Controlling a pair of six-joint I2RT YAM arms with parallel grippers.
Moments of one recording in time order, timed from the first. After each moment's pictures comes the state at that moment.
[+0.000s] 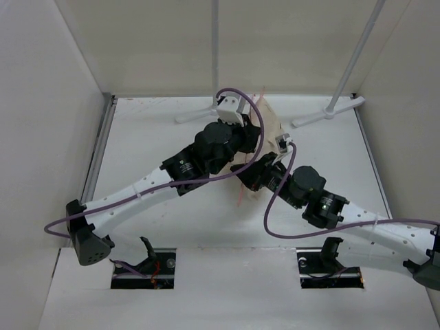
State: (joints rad) left arm -1.03 1.36 1.36 -0.11 -0.39 -0.45; right arm 1.04 0.95 0.77 0.24 0.19 0.66
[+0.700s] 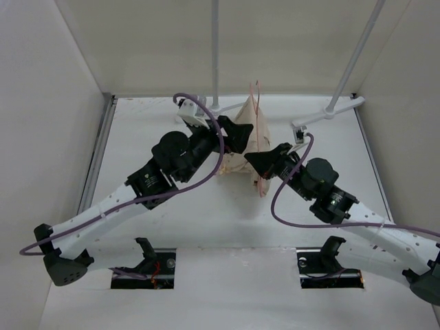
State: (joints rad) left arm -0.99 1.12 1.24 -0.03 -0.37 -0.47; right arm 0.86 0.89 0.75 0.23 0.12 0.69
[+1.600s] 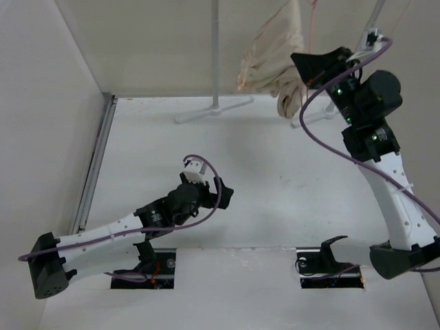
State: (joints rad) left arm -1.05 0.84 0.55 -0.03 -0.41 -0.62; right arm 0.34 1.22 1.55 -0.01 -0.15 0.64
